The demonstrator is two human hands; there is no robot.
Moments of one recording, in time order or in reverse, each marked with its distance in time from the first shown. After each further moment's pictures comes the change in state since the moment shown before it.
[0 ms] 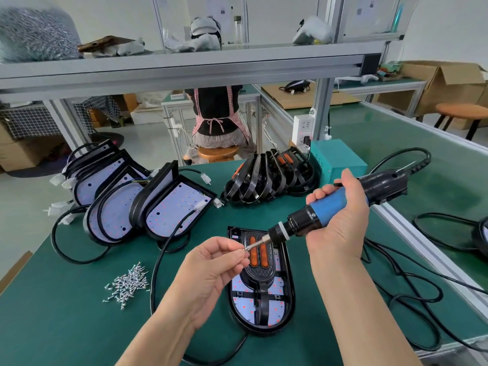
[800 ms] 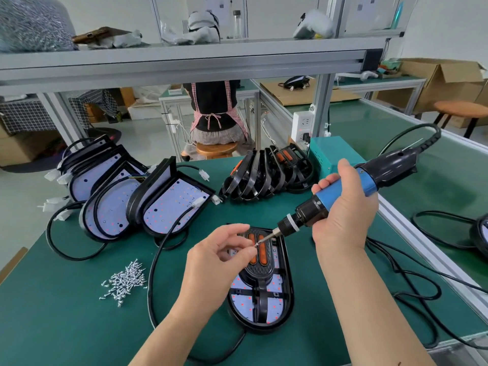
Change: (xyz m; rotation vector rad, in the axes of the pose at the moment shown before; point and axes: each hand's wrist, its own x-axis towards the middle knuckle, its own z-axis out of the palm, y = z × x) left_hand 0.009 -0.015 0.001 0.713 0.108 0.363; right_hand 0.013 -0.002 0.000 -0.208 -0.017 -0.206
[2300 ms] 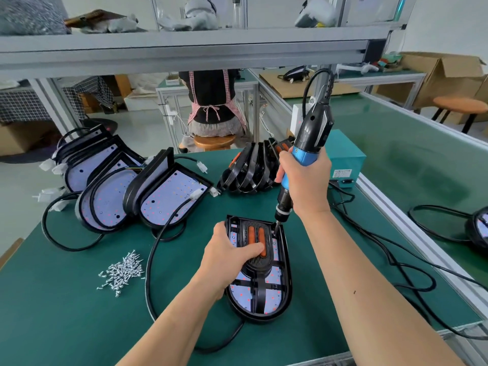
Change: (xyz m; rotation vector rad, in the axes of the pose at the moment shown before) left_hand 0.024 -0.031 0.025 0.014 -0.076 -0.399; right_hand 0.041 0.048 0.018 -0.540 -0.416 -0.219
